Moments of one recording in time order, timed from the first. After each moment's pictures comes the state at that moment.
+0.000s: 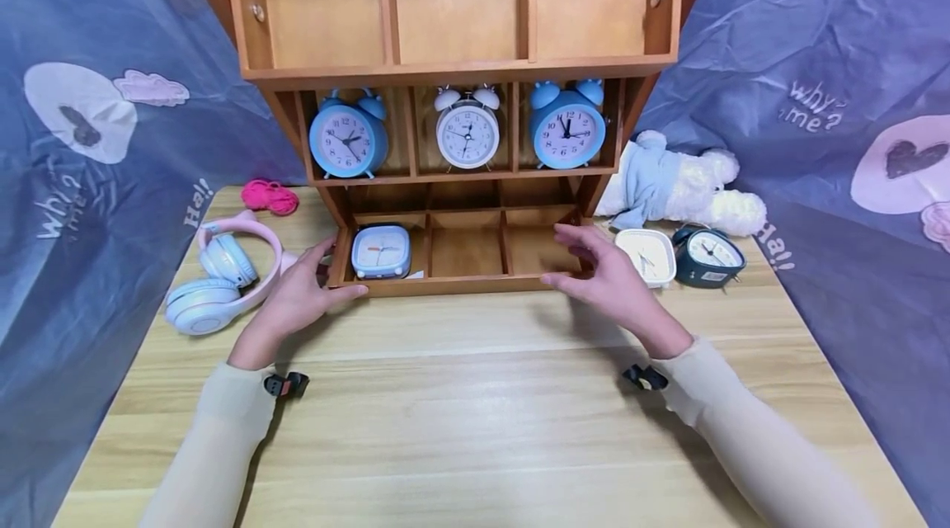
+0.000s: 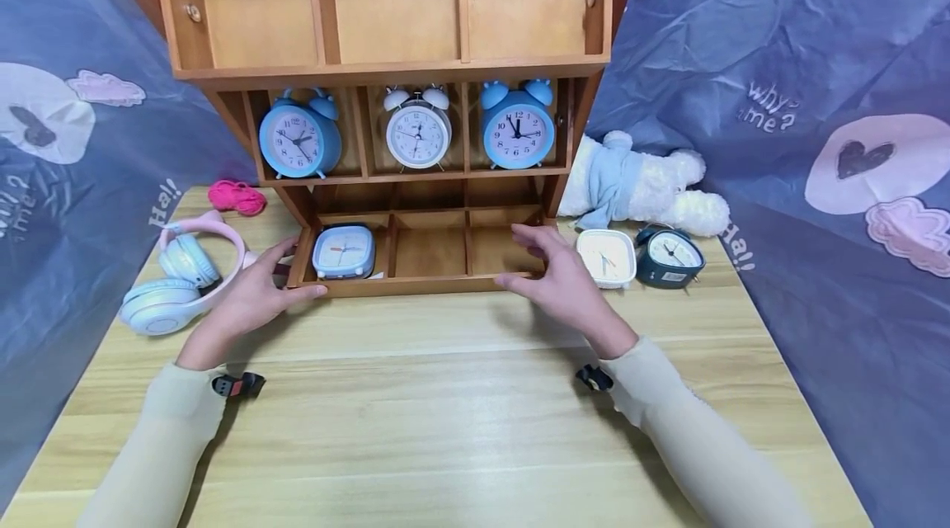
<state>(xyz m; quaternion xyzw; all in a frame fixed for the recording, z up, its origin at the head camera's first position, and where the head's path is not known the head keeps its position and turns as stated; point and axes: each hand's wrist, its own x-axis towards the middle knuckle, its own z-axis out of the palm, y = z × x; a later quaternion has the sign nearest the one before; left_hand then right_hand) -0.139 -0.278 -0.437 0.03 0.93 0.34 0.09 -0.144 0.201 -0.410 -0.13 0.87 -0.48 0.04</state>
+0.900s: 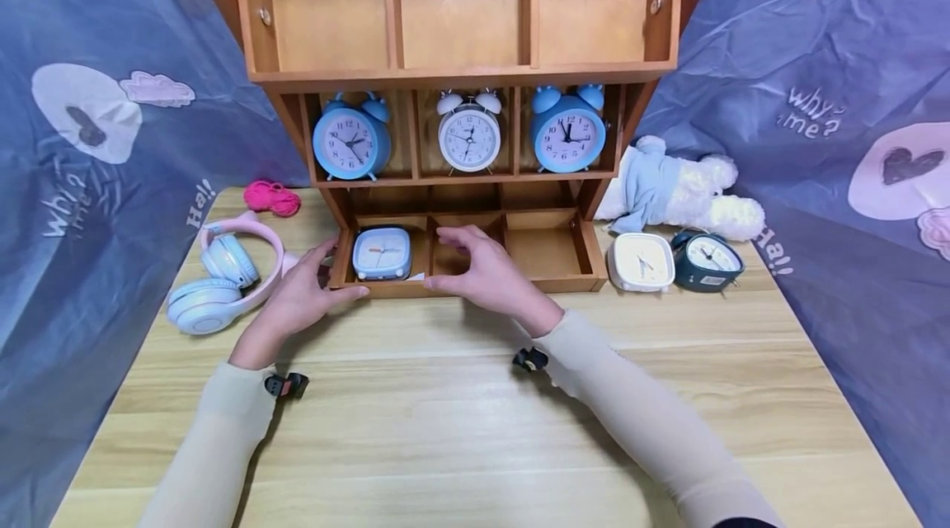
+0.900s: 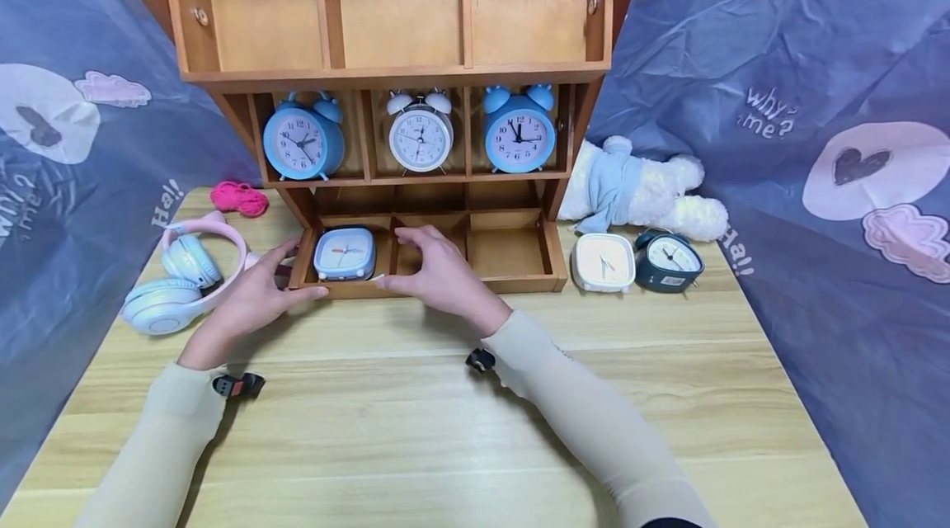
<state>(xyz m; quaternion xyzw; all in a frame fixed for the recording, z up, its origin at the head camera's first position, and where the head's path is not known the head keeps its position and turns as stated) -0.139 -0.279 -0.436 0.03 0.94 0.34 0.08 -0.163 0.054 -0.403 -0.20 0.86 -0.46 0.11</state>
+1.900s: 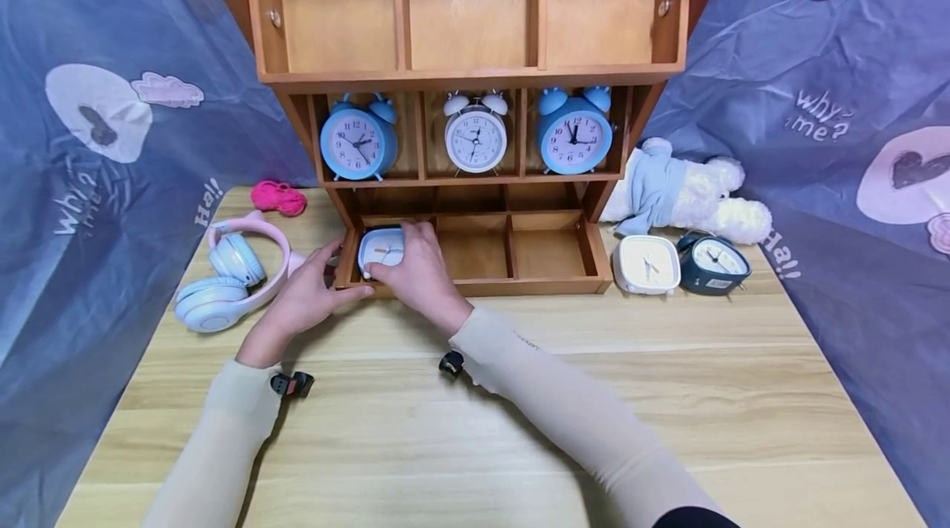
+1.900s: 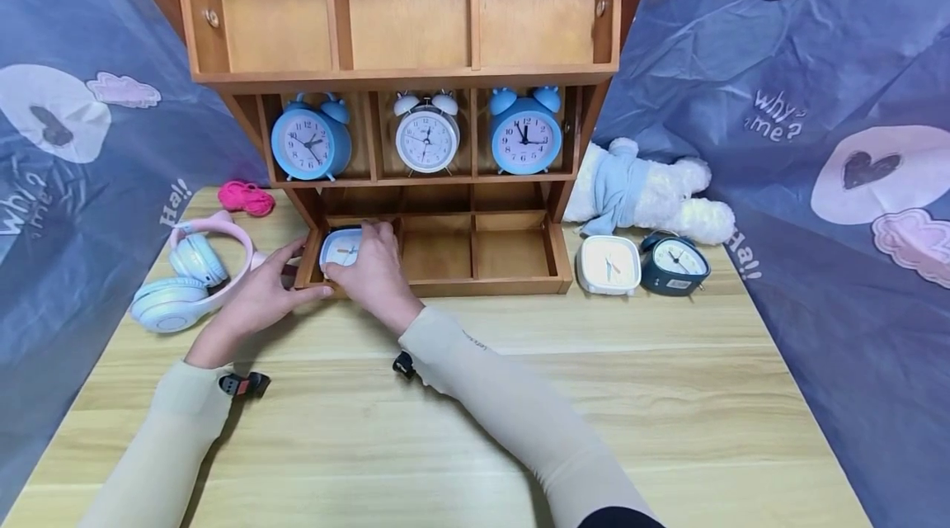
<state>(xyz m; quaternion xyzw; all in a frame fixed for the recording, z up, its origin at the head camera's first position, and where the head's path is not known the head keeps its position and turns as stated) -0.138 -0.278 -0.437 0.04 0.93 0.36 0.07 -0.172 -0.064 -0.424 -0.11 0.89 -0.44 0.04</state>
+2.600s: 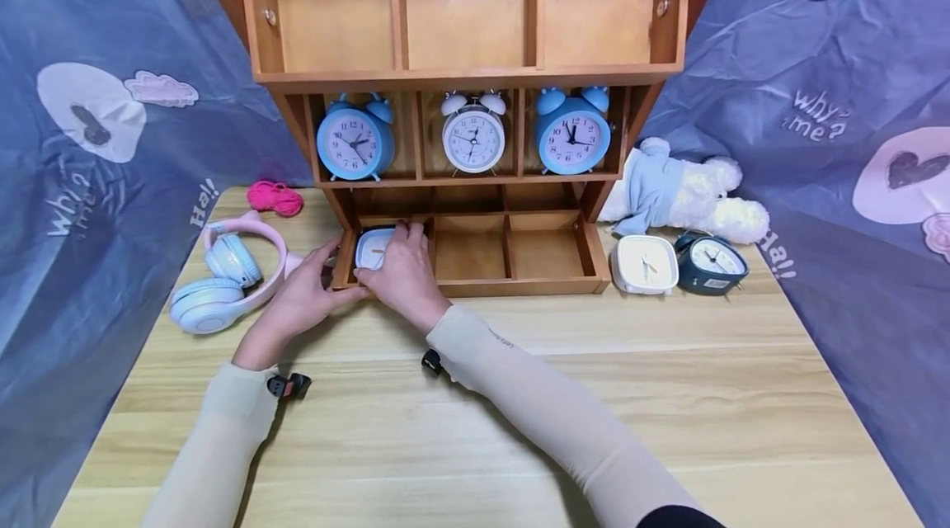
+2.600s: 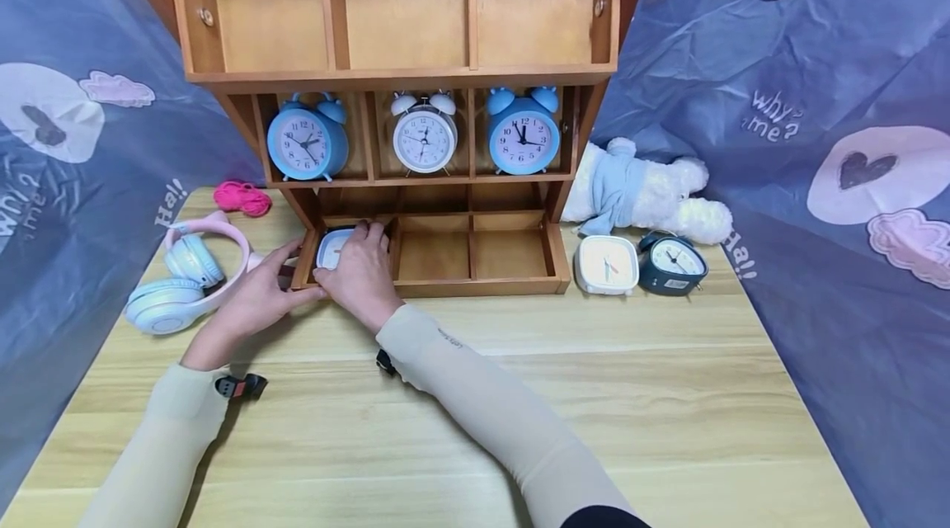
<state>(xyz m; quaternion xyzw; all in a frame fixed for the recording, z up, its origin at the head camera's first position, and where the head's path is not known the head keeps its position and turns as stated) -0.138 -0.279 -0.441 0.05 0.92 0.37 0.07 -0.191 -0.096 -0.468 -0.09 0.94 -0.34 -0.01</state>
